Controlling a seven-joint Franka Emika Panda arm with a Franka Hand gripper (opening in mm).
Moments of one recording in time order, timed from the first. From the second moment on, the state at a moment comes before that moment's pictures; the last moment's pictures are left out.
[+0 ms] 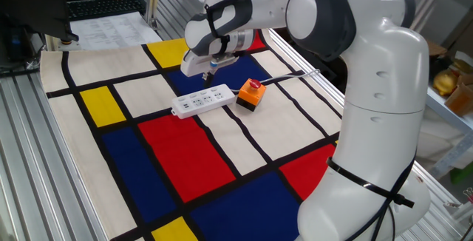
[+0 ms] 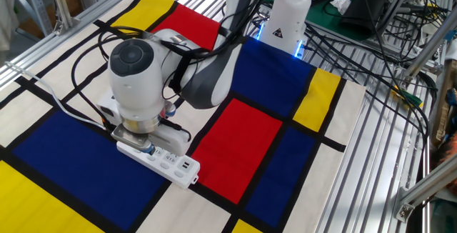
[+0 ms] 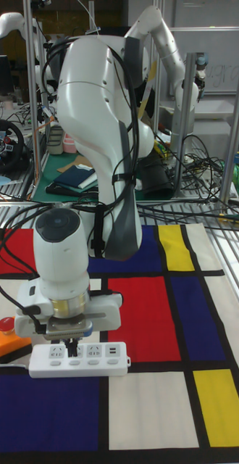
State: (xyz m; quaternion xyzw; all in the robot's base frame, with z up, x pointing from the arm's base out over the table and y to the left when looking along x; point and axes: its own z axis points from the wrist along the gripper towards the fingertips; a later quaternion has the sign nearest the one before) arm 0.605 -0.085 0.113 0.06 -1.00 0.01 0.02
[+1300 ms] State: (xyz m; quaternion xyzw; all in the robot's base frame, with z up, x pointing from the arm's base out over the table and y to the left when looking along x) arm 0.611 -0.089 0.103 0.06 -1.00 0.00 0.01
